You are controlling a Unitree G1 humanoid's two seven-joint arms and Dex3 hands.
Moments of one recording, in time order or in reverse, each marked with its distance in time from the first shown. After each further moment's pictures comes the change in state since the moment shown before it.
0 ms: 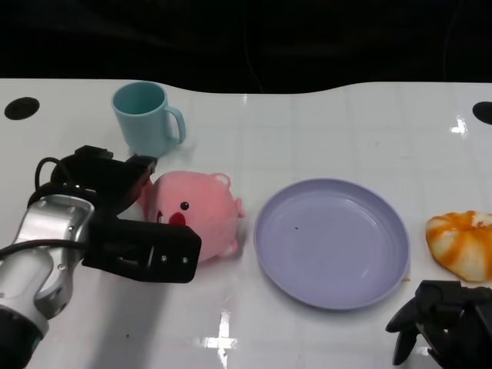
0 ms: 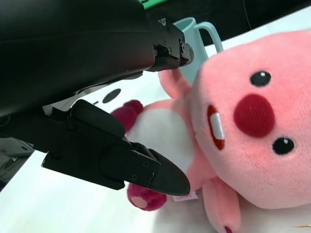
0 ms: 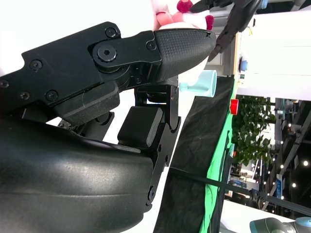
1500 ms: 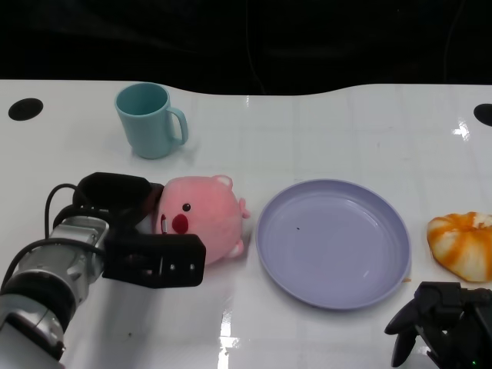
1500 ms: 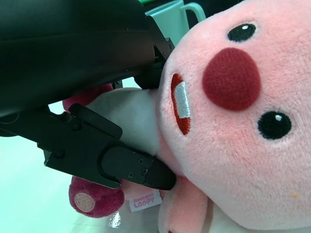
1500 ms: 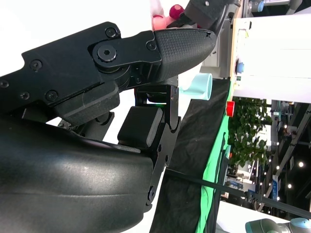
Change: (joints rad) left arm -0.236 -0.163 -0.185 0.786 -0.189 -0.292 0.570; right arm 0.022 0.000 0.011 -0.043 0.003 0.012 -0.008
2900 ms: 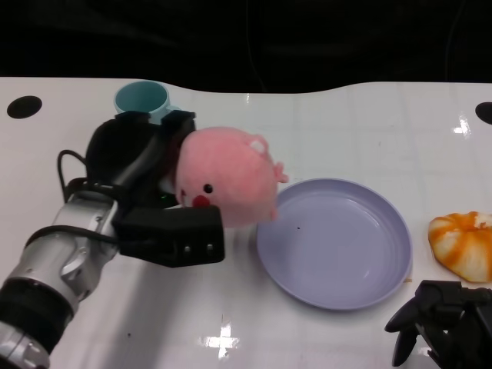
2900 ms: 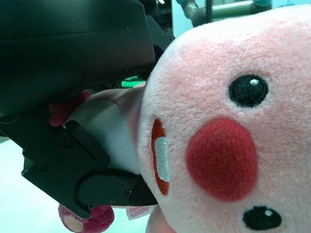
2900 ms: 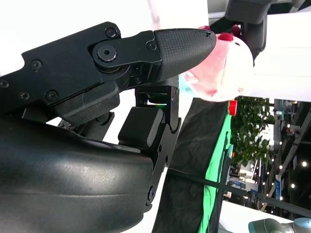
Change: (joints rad) left arm 0.126 0.060 0.130 -0.570 -0.043 0.070 0.022; right arm -0.003 -0.002 -0.001 0.006 0.001 -0.001 -0.002
